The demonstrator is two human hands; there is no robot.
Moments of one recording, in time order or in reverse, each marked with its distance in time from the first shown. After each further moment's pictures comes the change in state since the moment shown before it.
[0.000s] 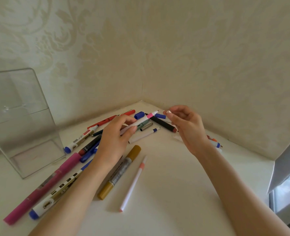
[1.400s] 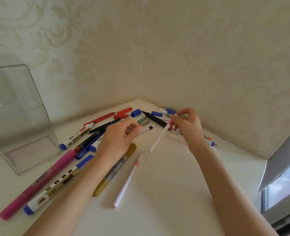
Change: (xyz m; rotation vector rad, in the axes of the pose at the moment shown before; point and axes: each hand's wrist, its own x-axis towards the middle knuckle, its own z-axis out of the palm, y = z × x) left_hand 0.003 0.008 0.013 0.244 -0.141 -0.070; right_hand -0.002 -0.004 -0.007 -0.309 0.219 0.095
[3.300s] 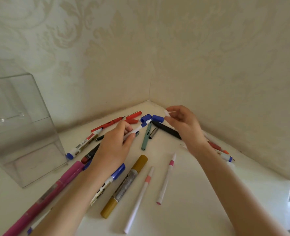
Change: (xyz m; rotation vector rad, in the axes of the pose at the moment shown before) left_hand 0.011 -0.035 -0.017 0.053 0.073 -0.028; right_hand 0.034 -0.004 0.038 -0.102 -0.213 -0.109
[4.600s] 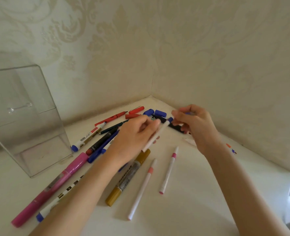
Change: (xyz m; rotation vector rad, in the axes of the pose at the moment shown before) left_hand -0.002 0.040 0.000 -0.389 -0.195 -0.023; right_hand -0.029 -0.027 -0.009 0.177 0.060 0.143
